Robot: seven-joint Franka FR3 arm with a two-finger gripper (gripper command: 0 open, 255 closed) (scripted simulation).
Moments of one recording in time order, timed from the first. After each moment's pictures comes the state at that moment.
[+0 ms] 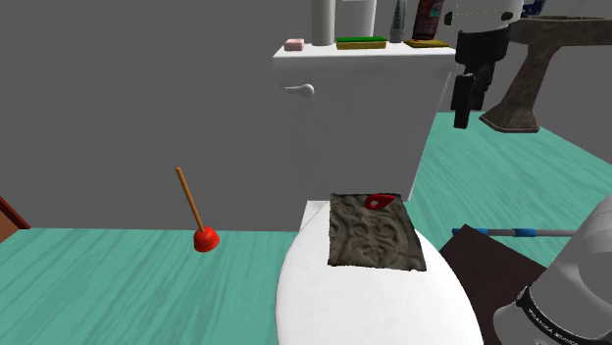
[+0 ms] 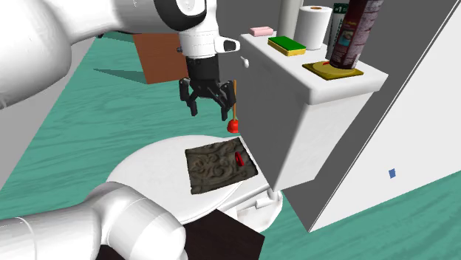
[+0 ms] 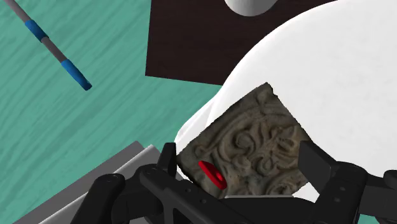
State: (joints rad) arm -0.01 -0.75 0.05 -2.29 -0.09 1.43 -0.12
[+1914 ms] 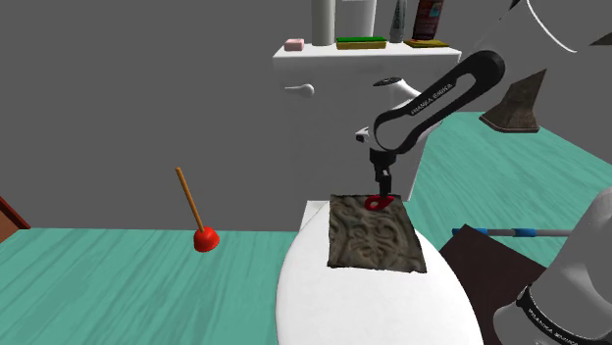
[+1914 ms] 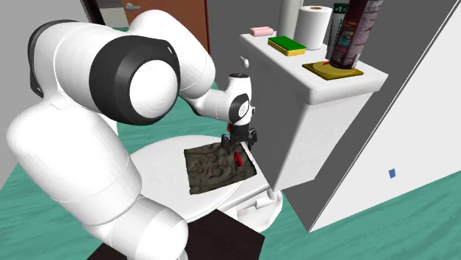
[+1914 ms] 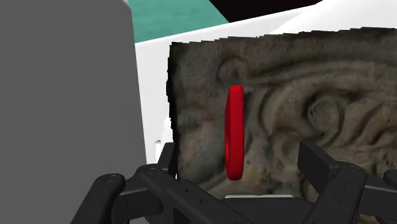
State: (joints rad) arm 0.12 -0.01 -0.15 -2.45 -0.11 2.37 -0.76
